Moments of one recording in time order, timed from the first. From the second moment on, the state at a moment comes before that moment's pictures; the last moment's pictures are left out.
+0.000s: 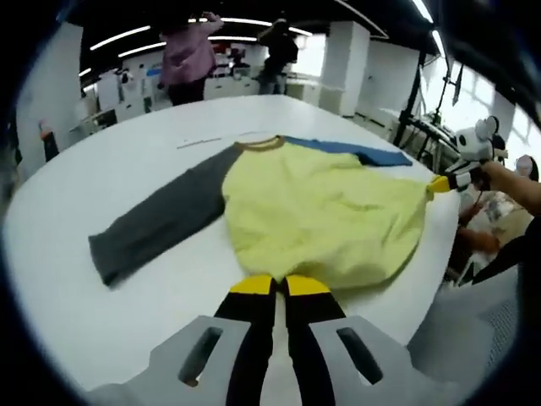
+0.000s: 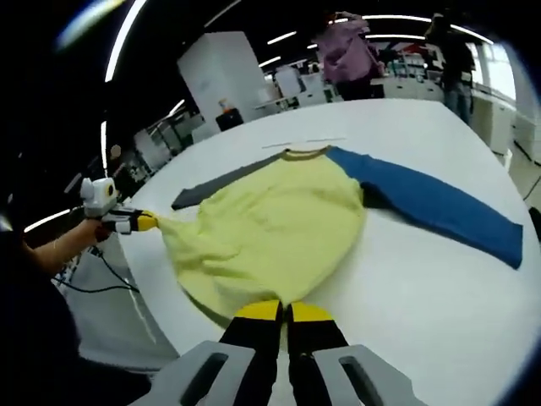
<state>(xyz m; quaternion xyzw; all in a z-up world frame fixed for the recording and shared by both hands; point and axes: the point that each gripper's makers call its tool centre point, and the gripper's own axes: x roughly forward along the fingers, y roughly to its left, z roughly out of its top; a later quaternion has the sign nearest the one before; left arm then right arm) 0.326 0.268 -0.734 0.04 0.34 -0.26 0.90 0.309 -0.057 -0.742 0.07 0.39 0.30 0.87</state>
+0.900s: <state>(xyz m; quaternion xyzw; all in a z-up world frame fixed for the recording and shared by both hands) 0.280 0.278 -0.784 -0.06 0.50 -0.21 0.84 0.289 -0.070 -0.785 0.05 0.45 0.26 0.85</state>
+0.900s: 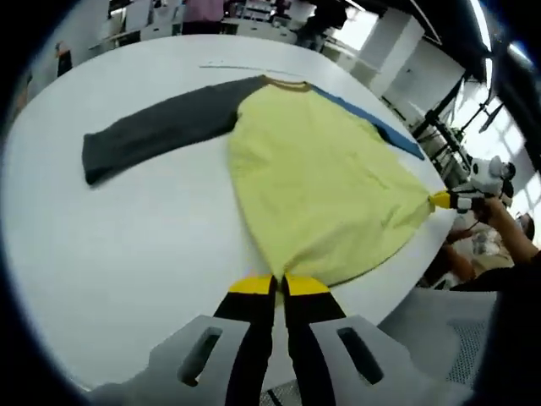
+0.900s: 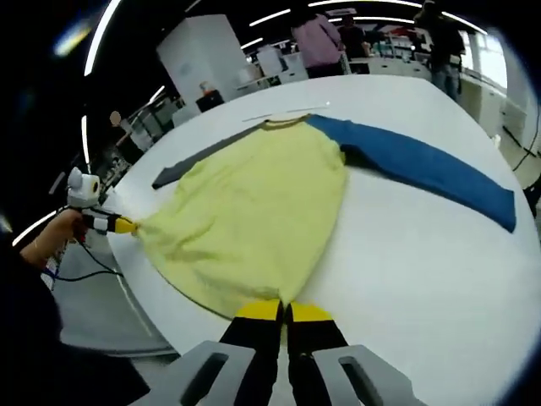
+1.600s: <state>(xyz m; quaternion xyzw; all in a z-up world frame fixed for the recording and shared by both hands) 0.265 0.273 -0.805 -0.05 0.53 -0.19 0.82 0.286 -0.082 -0.804 0.02 0.47 0.24 0.85</state>
